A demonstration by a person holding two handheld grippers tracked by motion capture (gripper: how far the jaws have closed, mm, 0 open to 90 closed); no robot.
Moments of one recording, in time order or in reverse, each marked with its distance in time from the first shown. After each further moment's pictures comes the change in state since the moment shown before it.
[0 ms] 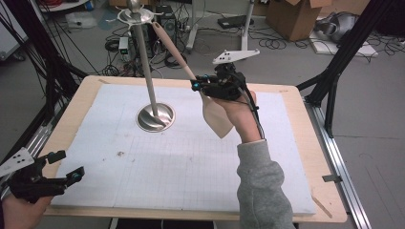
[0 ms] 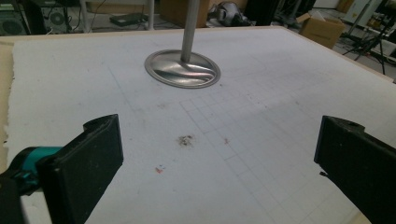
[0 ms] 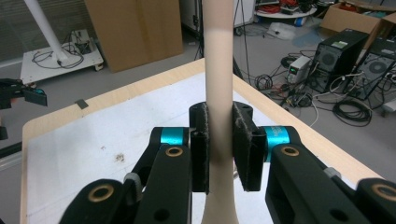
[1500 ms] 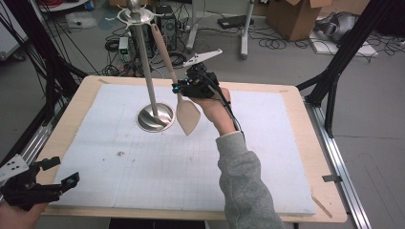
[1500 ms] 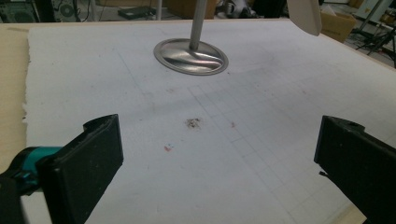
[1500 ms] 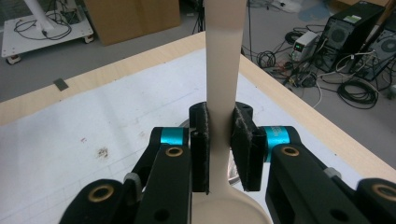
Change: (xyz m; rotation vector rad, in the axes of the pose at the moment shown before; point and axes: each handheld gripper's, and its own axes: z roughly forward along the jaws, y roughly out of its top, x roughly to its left) left arm 0.004 -0.013 -0.015 0.020 0.038 -0.024; right arm 0.004 0.002 0.073 0.121 -0.012 -0.026
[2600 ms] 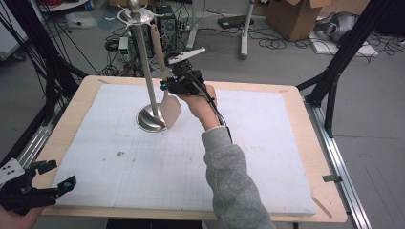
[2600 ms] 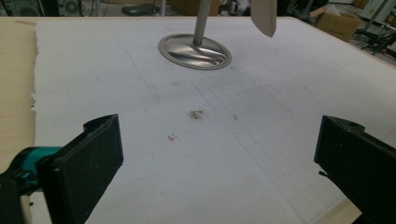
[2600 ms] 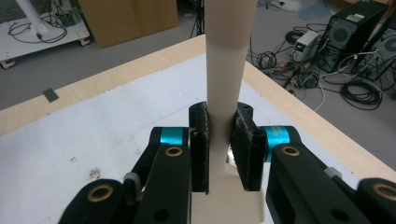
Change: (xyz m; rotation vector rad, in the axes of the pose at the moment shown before) left arm -0.001 -0.004 -0.007 0.003 0.005 -0.002; right arm 0.004 0.012 0.038 0.001 -0.006 0.014
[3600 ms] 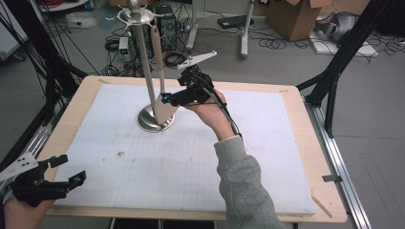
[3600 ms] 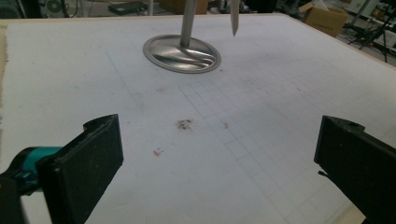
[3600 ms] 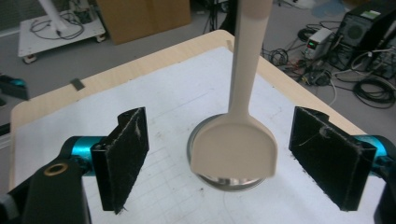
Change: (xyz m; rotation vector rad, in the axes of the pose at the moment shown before) left arm -0.005 0.010 0.028 0.013 -0.055 0.022; right arm 0.010 -0.013 -0.039 0.008 0.050 -0.007
